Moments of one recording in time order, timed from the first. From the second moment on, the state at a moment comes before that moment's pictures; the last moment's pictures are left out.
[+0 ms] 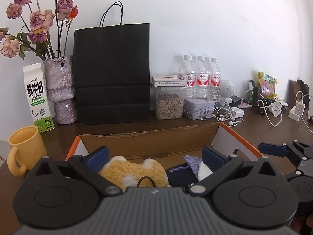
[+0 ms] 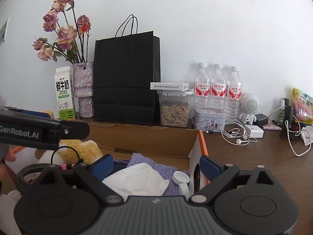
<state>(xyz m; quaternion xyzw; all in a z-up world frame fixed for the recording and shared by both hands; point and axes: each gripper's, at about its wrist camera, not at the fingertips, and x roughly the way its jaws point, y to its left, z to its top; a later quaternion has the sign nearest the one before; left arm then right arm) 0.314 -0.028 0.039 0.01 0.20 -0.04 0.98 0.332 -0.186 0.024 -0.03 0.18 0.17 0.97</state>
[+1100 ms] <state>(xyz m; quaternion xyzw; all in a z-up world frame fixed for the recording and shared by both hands) 0.266 -0.021 0.038 0.00 0.16 -0.02 0.99 0.290 -0.197 0.036 -0.04 0.17 0.17 0.97</state>
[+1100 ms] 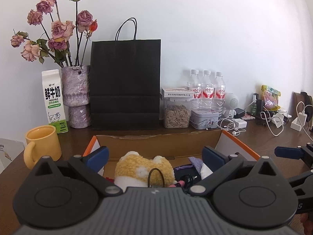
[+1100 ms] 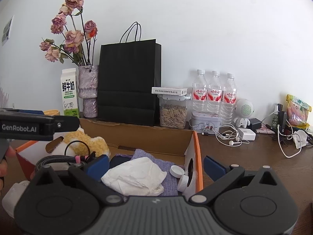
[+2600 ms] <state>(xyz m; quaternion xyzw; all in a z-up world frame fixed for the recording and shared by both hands) 0.145 -0.019 0.011 0.00 0.26 0.03 0.97 0.256 -0.241 -0.016 -0.03 0.31 0.13 0.94</state>
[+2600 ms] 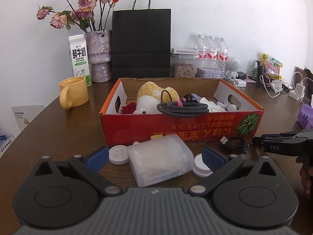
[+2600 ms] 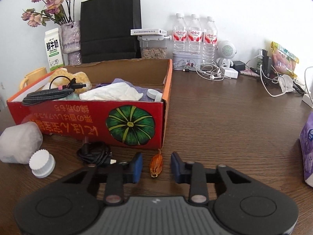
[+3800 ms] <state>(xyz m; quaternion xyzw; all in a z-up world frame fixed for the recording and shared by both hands) 0.203 -0.041 -0.030 -0.07 0.30 0.15 0.94 0.215 -0.252 0.006 -0.01 0.18 0.14 0.97</state>
